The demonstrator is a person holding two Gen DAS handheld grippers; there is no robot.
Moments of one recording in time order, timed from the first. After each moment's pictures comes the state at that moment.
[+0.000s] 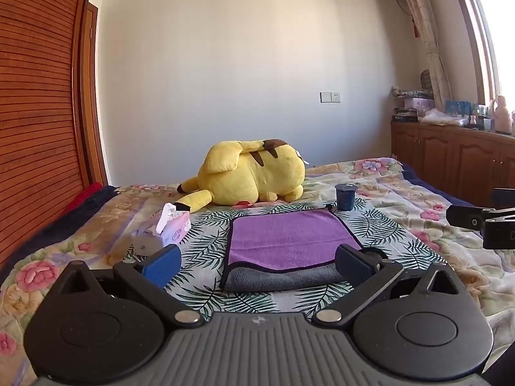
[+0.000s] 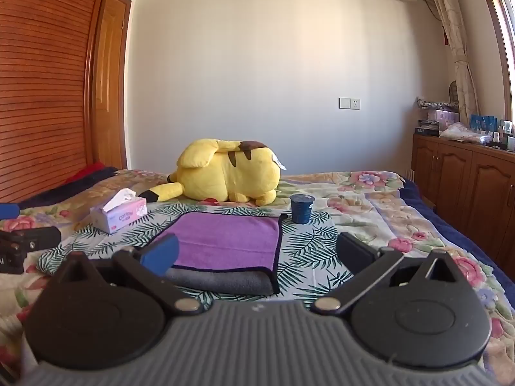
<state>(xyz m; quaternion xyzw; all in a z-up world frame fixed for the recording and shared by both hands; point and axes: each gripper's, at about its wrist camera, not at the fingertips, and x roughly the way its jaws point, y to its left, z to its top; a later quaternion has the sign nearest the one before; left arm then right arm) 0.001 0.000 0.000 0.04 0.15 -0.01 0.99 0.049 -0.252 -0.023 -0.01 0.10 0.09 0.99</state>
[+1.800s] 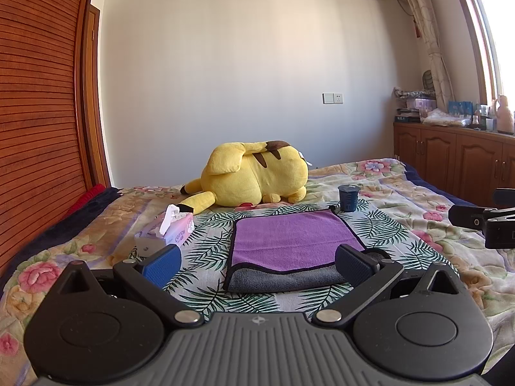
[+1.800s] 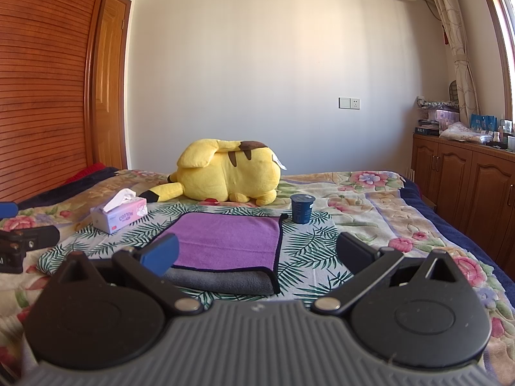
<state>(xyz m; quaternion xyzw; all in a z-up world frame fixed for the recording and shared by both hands) -0.001 -0.001 0.001 0.05 0.14 0.00 0.99 0.049 -0.252 -0.025 -0.01 0.11 0.09 0.99</state>
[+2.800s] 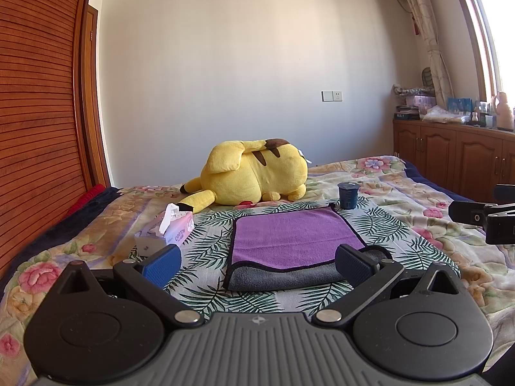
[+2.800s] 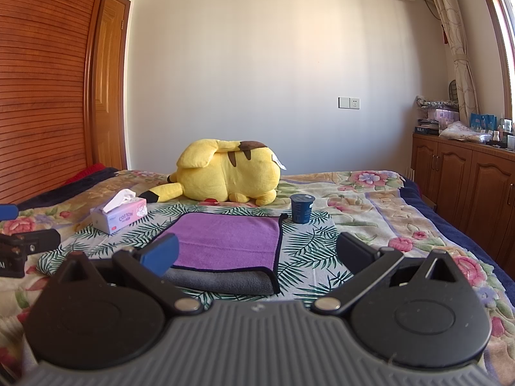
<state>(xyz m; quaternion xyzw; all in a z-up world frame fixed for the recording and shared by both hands) -0.001 0.004 0.002 0.05 0.14 0.00 0.99 0.050 -0.252 -0.024 -0.01 0.11 0.09 0.99</state>
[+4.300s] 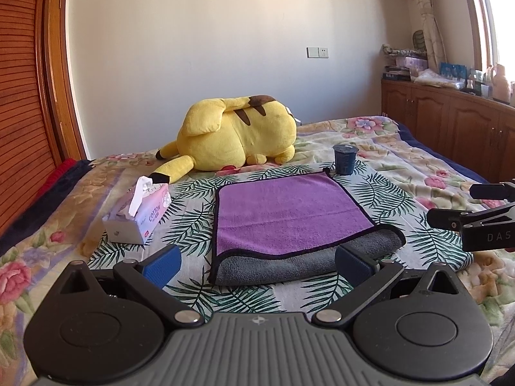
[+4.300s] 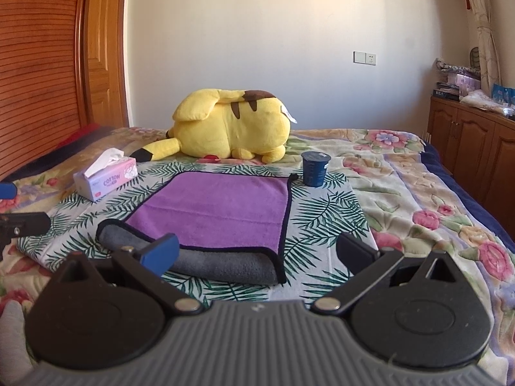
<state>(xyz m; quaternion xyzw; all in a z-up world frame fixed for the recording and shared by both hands) 0.089 0.012 -0.011 0.06 0.23 -0.04 0.97 0.132 -0.237 -0.044 -0.02 0.20 0.11 0.97</state>
